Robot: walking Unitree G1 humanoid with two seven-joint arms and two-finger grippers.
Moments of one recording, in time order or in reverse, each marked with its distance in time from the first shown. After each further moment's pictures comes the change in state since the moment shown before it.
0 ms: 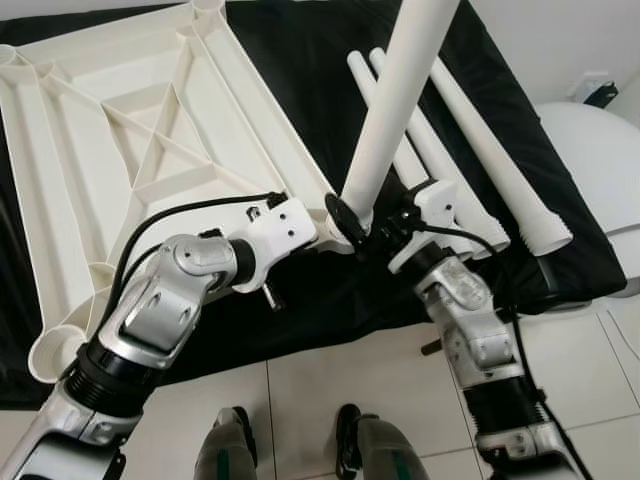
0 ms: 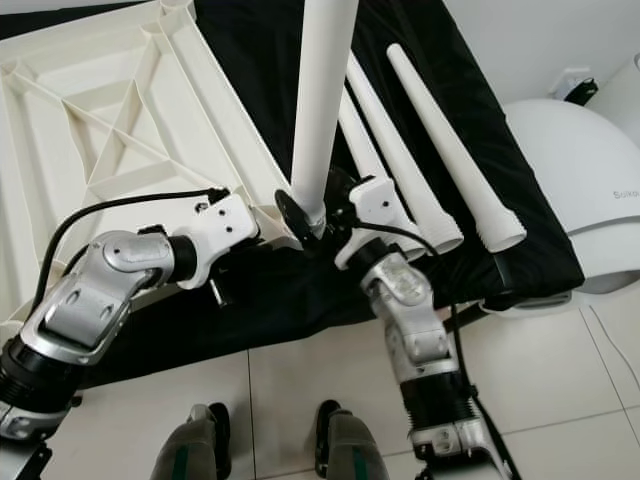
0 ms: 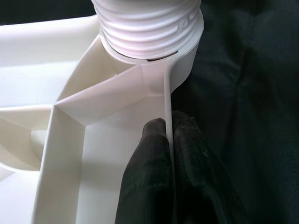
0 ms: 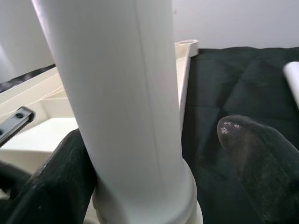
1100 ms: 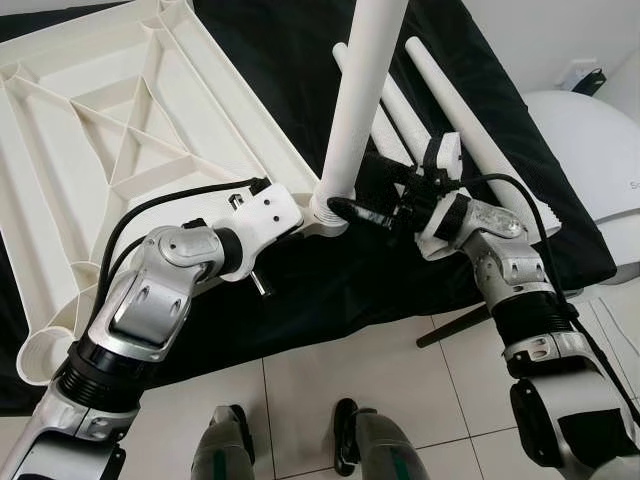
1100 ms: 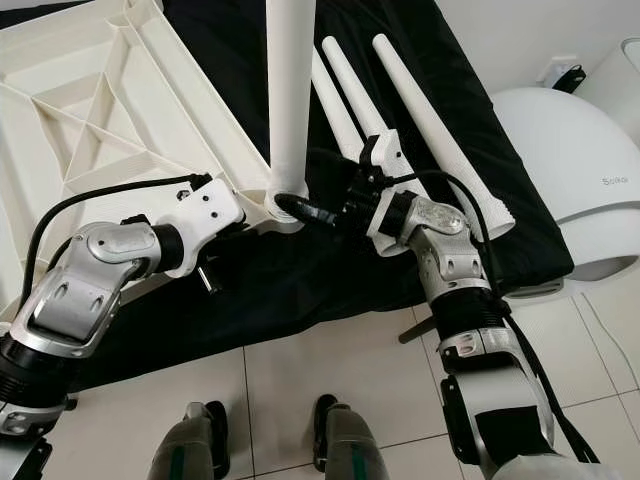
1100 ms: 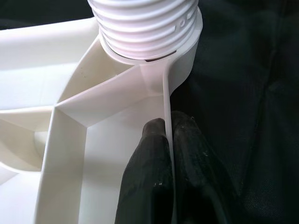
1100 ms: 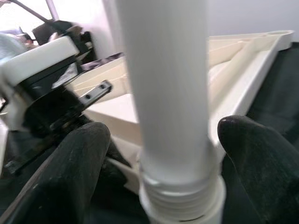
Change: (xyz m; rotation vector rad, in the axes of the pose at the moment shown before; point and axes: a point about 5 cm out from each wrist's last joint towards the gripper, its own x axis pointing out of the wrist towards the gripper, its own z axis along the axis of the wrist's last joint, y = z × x) left arm -0.010 0.012 -0.002 -0.007 0.007 0.080; right arm 0.022 -0.033 0.010 0.010 0.070 0.552
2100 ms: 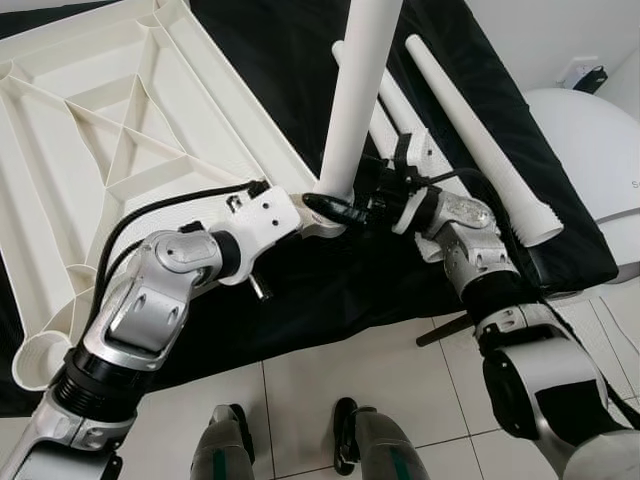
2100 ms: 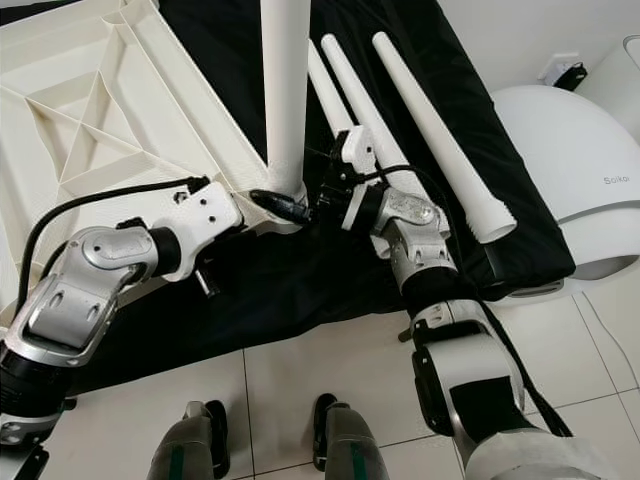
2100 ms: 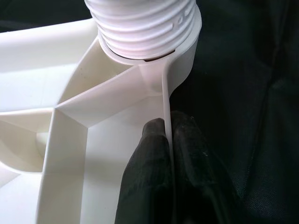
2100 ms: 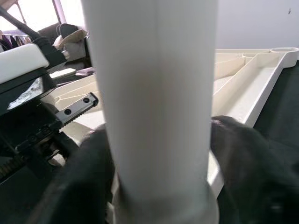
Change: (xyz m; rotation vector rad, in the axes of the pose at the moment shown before) left arm -0.006 -0.004 0.001 0.022 0.000 0.016; right arm 0.030 -0.012 0.000 -0.064 -0.048 0.012
